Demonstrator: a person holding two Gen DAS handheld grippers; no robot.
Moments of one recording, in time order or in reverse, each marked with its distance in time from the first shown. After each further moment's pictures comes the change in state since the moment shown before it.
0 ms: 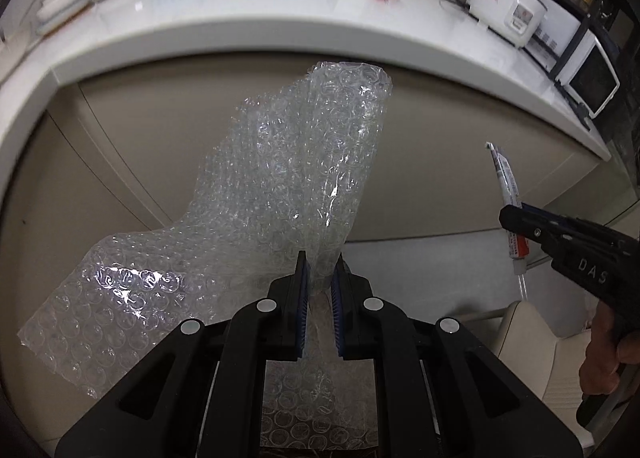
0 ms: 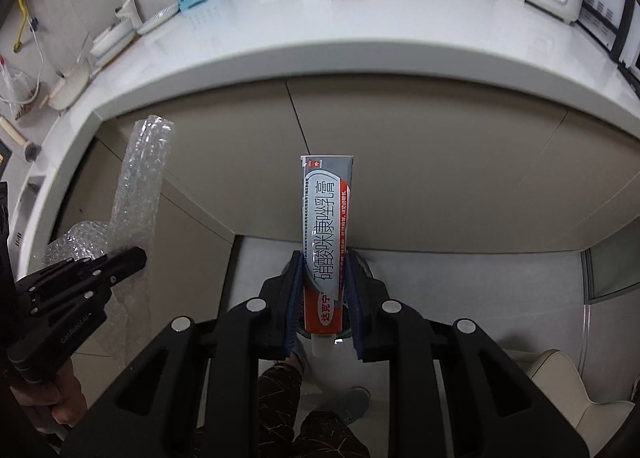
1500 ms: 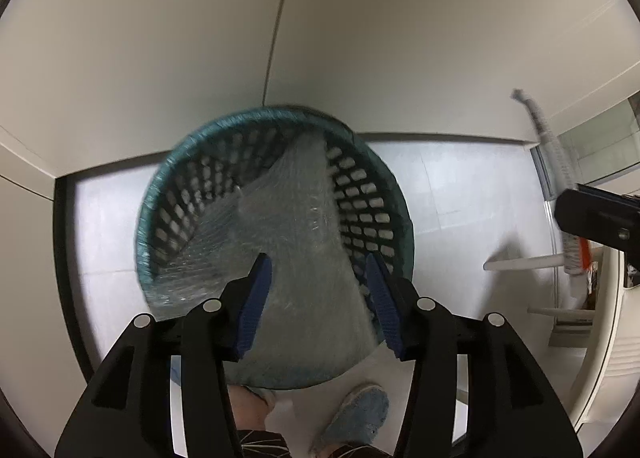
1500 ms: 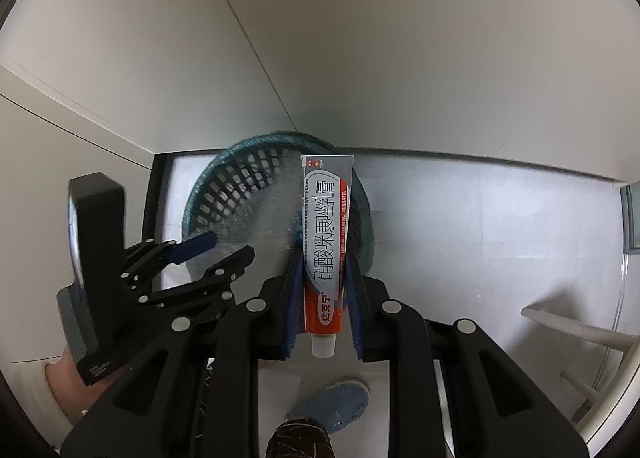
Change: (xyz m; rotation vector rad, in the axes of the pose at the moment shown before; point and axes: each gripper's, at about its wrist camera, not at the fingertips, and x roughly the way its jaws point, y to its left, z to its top) left arm 0.427 0.033 -0.131 0.059 0.246 -0.132; right arm 0.357 -0.039 -0.108 0.059 0.250 -0.038
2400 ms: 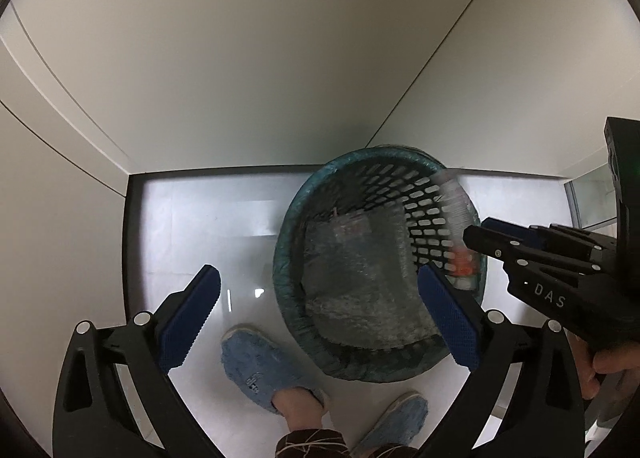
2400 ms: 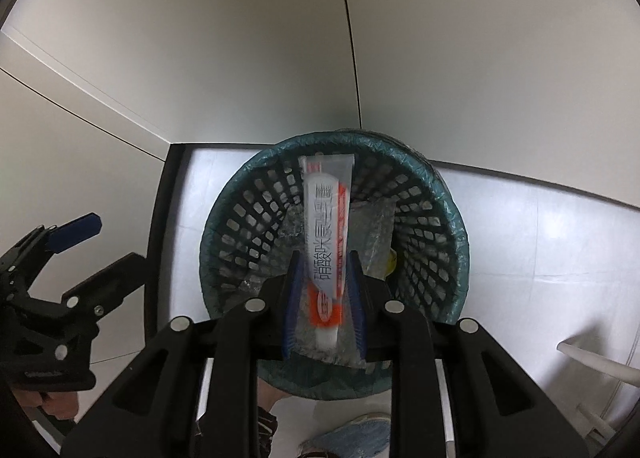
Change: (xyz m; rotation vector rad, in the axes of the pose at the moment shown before) left arm -0.046 0.091 0.004 -0.087 -0.062 0.131; right arm 0.099 0.060 0.019 -0.084 0.001 0.051
